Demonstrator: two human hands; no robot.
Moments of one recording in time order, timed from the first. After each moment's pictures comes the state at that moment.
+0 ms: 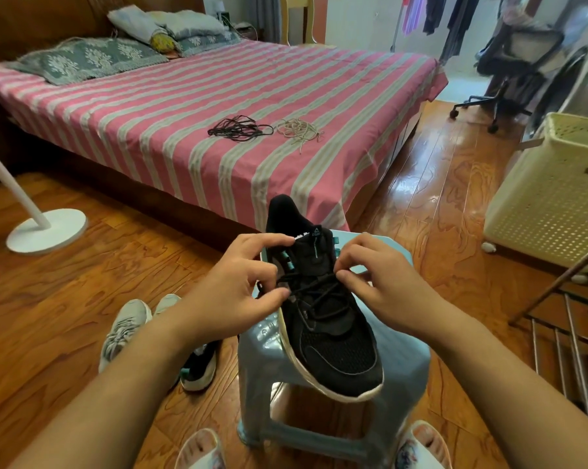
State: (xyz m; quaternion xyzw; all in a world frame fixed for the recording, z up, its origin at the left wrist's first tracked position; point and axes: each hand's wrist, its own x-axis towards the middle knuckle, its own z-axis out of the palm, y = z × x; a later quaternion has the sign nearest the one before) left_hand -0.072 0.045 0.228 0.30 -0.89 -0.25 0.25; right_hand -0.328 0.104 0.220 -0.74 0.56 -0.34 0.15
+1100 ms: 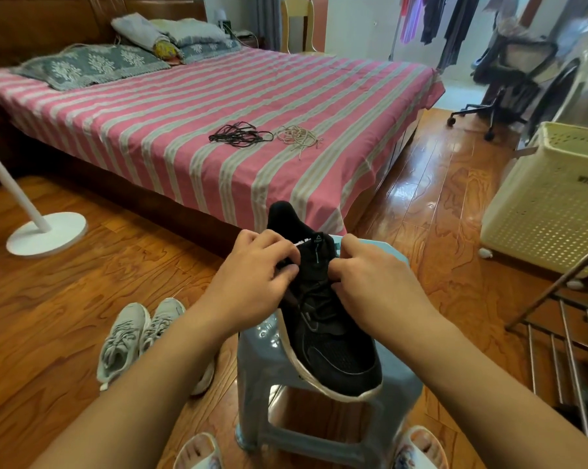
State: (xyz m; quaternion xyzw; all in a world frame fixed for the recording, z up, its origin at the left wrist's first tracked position) left_hand -0.102 0.038 0.224 0.40 -0.86 -0.18 0.25; right_hand -0.296 0.111 0.234 -0.75 0.63 -0.16 -0.11
